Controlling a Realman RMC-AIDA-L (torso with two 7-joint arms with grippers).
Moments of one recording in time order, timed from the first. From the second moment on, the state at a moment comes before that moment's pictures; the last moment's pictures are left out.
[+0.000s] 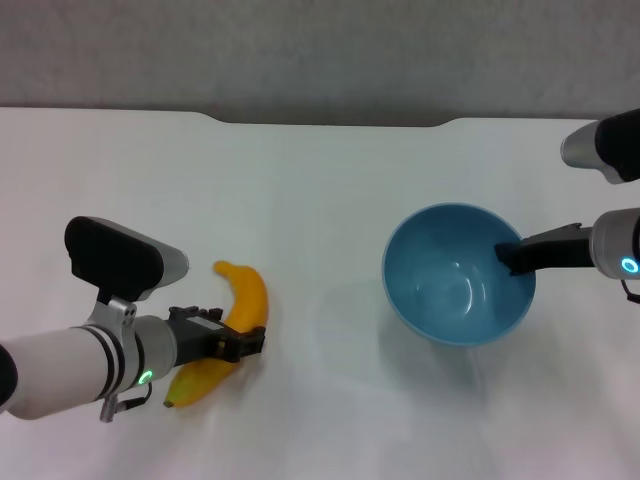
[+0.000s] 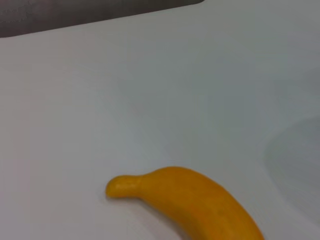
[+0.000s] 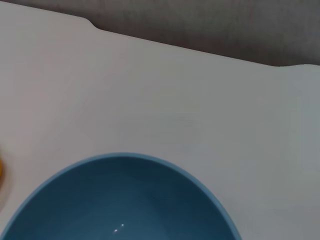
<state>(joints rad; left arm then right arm) -0.47 -2.05 -1.30 -0.74 1.85 -0.34 0.92 0.55 2.01 -1.43 -0.92 -2.34 -0.78 2.52</state>
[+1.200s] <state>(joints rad) -0.30 -2.04 -1.39 -1.25 1.77 -0.45 0.93 0.61 2.01 -1.42 -0.80 -2.26 -0.78 2.52</state>
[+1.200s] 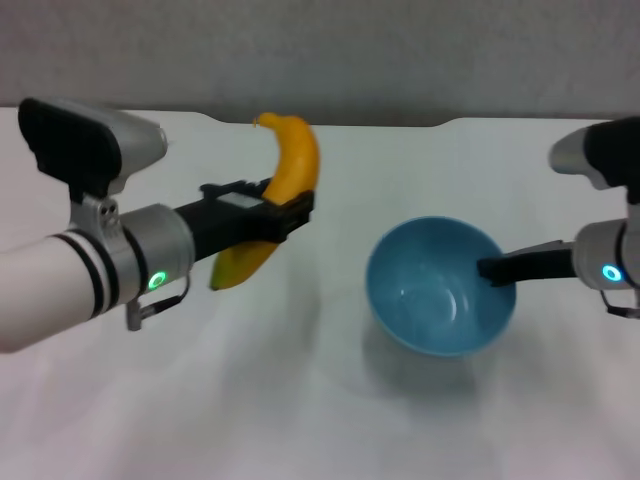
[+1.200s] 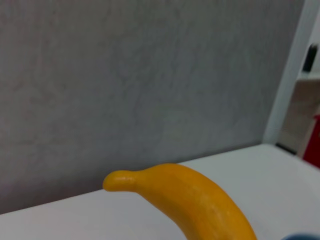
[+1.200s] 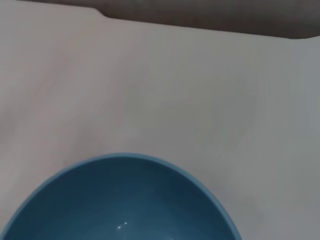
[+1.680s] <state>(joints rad) -0.34 -2.04 -1.34 -1.22 1.38 -0.47 1.16 0.67 2.01 -1.50 -0.71 -2.07 -0.72 2.51</state>
